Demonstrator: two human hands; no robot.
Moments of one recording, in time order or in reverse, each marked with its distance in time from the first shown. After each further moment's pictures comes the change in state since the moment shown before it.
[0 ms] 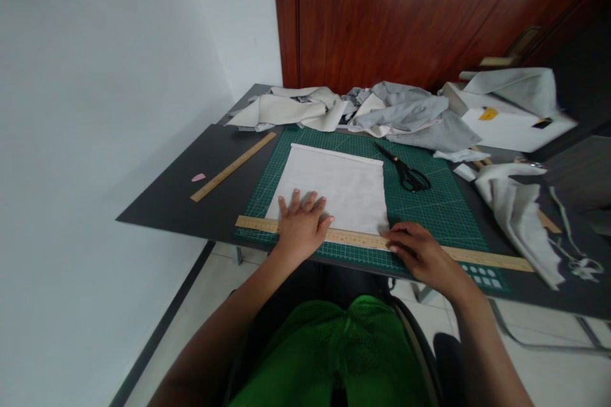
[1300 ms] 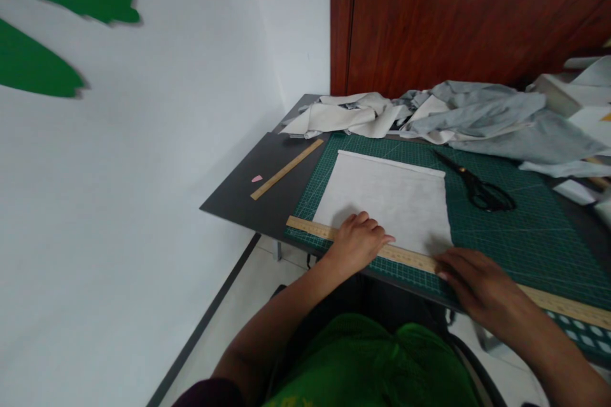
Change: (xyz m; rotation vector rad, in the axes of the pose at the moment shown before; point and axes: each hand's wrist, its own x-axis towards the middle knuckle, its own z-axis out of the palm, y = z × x) left_hand -0.001 0.007 0.001 0.001 0.065 0.335; right_hand 0.002 0.003 0.028 -0.145 0.048 -0.178
